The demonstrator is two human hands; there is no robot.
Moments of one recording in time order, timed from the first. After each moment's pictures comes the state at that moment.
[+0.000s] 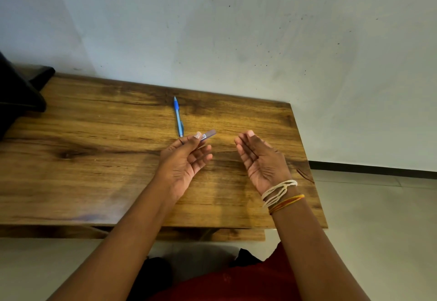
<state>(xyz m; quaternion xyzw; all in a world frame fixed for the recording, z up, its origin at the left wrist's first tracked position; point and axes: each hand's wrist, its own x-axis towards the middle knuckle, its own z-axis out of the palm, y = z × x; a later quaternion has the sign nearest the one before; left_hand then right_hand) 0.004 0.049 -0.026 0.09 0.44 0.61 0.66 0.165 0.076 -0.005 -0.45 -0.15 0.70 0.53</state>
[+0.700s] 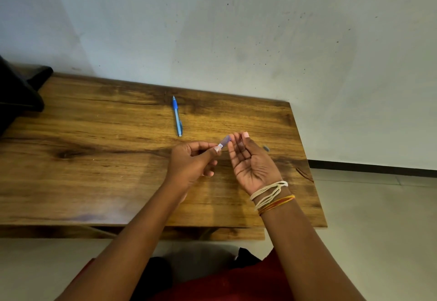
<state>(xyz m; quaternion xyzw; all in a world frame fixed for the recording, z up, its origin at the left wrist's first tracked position) 0.020 0.044 -0.034 0.32 0.59 0.51 0.54 0.150 0.072 -0.009 -0.39 -0.02 0.75 0.53</state>
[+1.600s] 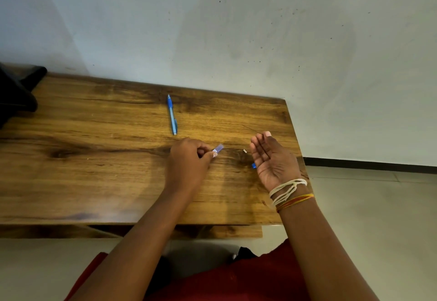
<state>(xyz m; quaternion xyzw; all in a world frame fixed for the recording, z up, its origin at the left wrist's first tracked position) 0.031 0.049 -0.048 0.54 0.71 0.39 0.22 0.191 0.075 0.000 -0.48 -0.07 0.66 0.58</state>
